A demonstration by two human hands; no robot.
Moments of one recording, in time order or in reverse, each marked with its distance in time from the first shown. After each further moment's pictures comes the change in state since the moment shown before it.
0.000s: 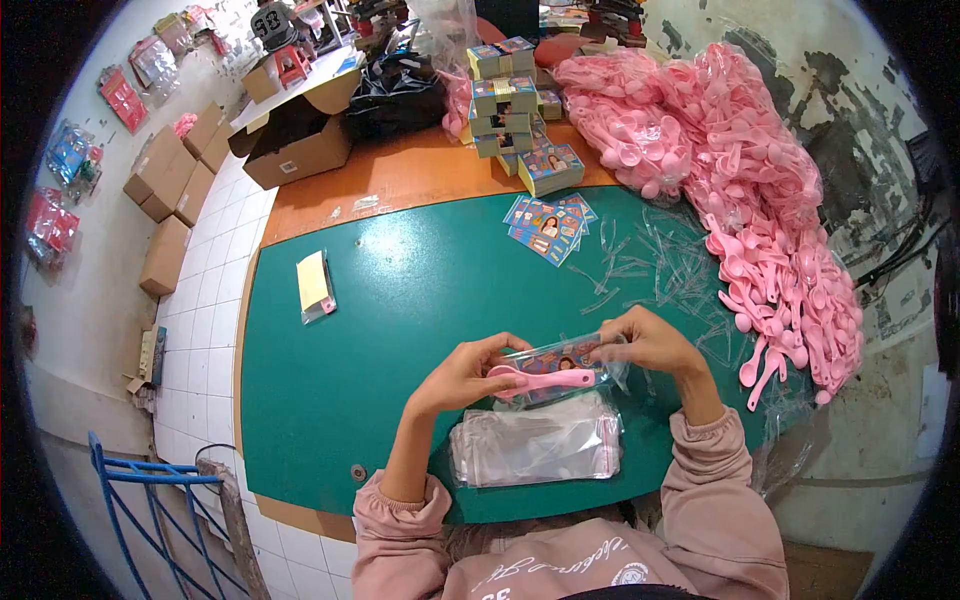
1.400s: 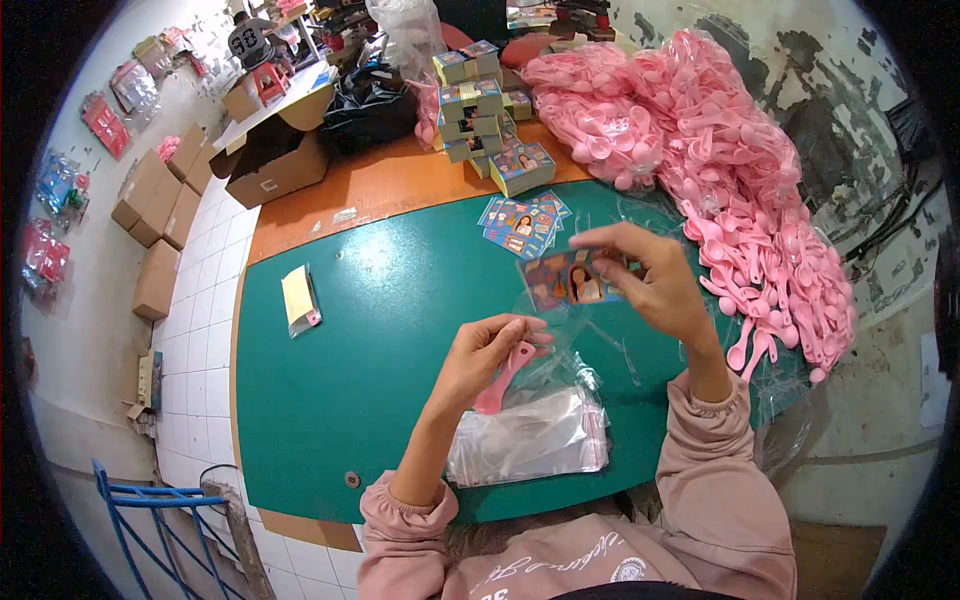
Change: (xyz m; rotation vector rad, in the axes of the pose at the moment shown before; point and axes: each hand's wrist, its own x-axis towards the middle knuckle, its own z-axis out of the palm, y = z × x) left_hand 0.032 0.020 0.037 -0.336 0.247 0.005; right_hand -0.006 -0.063 -0.010 -0.355 0.567 -0.372
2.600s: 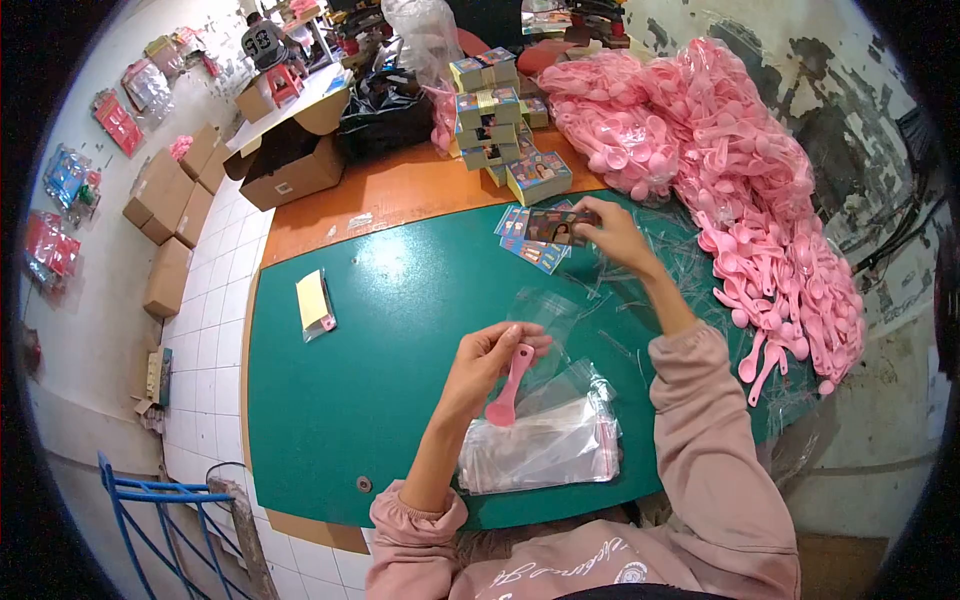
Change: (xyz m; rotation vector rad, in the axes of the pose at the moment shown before) left_hand -0.001 -0.009 -0.013 -0.094 0.075 -0.038; right_hand 0.072 0.142 0.032 -0.090 -0.013 0.126
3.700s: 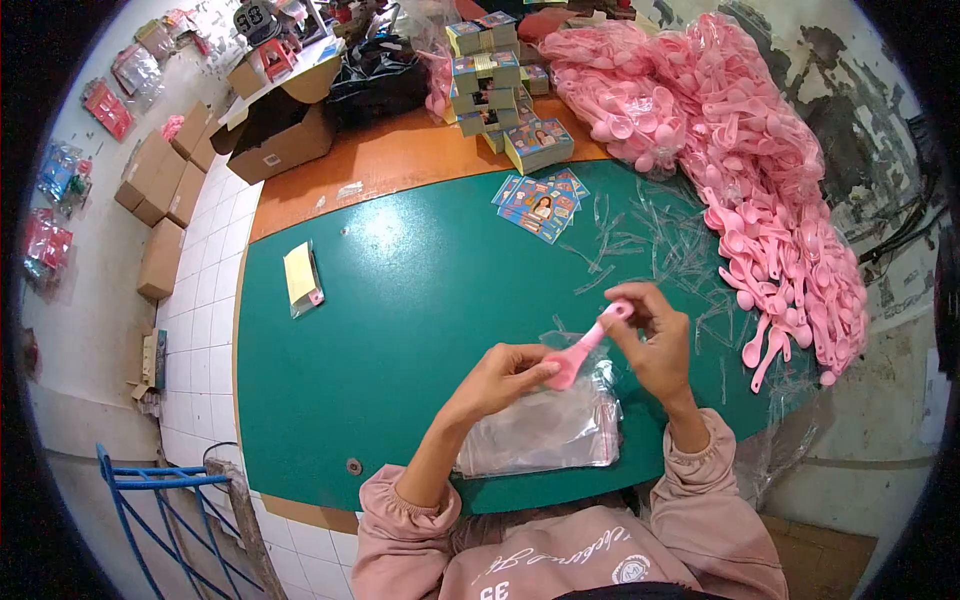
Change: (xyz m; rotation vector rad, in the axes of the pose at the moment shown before) left_hand -0.019 -0.010 0.011 0.399 -0.254 -0.186; right_hand -0.149 -0.096 0.010 0.199 0.291 0.082
